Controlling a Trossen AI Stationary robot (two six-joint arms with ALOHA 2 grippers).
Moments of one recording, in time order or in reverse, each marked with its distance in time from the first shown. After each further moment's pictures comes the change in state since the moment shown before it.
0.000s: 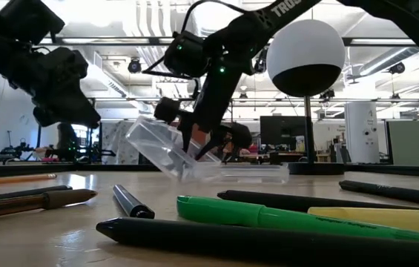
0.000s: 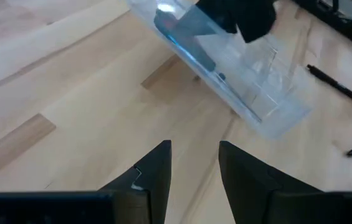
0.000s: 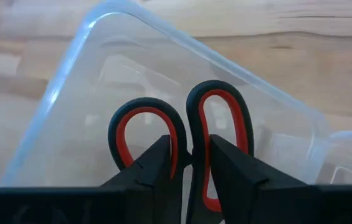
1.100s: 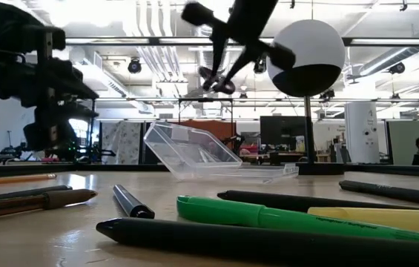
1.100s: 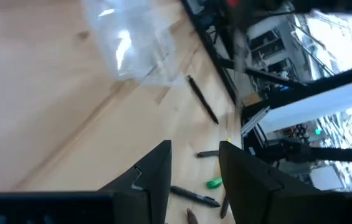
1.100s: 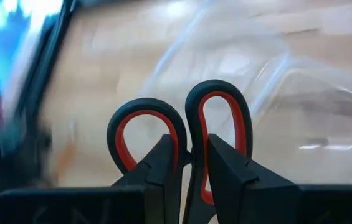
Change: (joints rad) left arm -0.057 0.000 -0.224 0.552 0.285 -0.461; right arm 0.253 -0.317 -0.008 -0.378 0.246 0.426
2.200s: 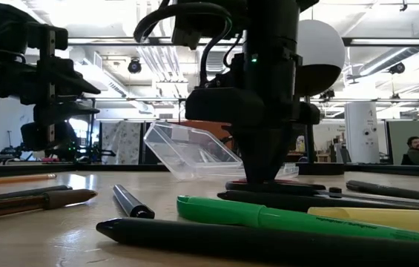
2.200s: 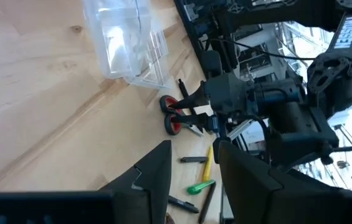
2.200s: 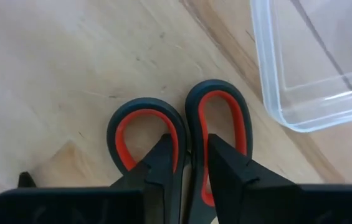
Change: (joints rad) left arm 0.000 0.000 -0.021 0.060 0.000 -0.121; right arm 0.162 0.350 0.048 -0.160 -0.524 -0.616
